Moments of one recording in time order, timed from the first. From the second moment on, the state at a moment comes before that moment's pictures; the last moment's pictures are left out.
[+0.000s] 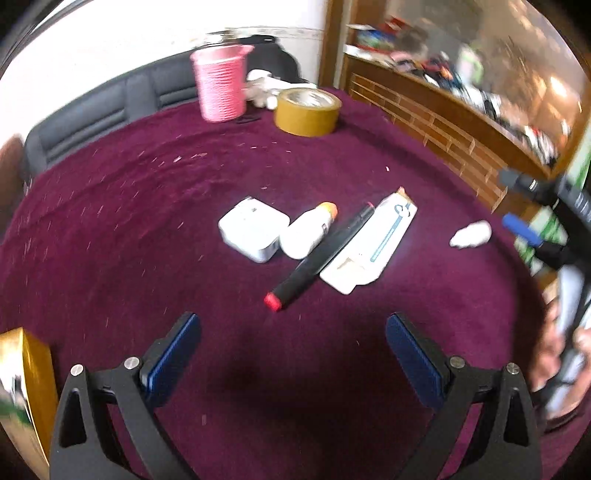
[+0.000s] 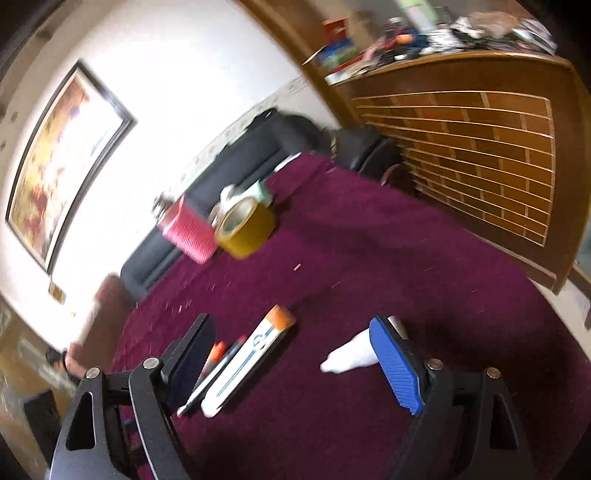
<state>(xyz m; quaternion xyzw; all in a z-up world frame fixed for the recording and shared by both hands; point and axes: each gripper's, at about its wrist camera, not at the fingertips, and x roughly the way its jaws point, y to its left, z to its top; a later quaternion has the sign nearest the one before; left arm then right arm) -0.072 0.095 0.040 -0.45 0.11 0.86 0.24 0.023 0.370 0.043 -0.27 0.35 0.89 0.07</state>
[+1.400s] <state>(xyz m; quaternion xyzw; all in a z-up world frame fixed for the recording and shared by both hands) -0.033 0.089 0.018 -0.46 0.12 0.84 0.27 0.012 0.376 0.021 -0.30 0.37 0.88 0.05</state>
